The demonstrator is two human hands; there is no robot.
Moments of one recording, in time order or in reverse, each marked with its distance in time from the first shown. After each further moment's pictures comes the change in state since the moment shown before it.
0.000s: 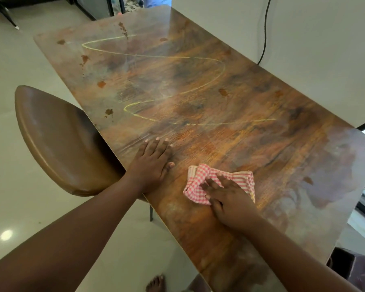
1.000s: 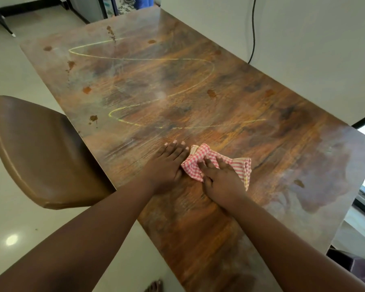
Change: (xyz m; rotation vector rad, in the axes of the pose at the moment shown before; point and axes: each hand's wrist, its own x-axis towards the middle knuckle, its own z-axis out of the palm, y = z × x) left_hand 0.052 0.058 0.002 -0.094 -0.035 0.144; right_hand 0.048 0.039 -0.013 -0.036 0.053 0.172
